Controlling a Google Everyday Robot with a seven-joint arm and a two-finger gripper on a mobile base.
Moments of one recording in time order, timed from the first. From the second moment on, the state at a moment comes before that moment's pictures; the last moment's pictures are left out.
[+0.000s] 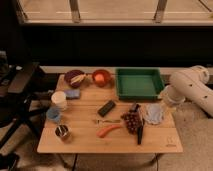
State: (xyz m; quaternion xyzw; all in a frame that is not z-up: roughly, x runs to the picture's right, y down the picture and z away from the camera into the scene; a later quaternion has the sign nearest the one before) arm 0.318 0.095 0.745 -0.24 -0.01 0.01 0.97
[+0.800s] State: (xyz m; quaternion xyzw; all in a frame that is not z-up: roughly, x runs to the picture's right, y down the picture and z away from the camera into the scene) arm 0.328 0.159 0.849 -0.28 0.00 0.01 0.96
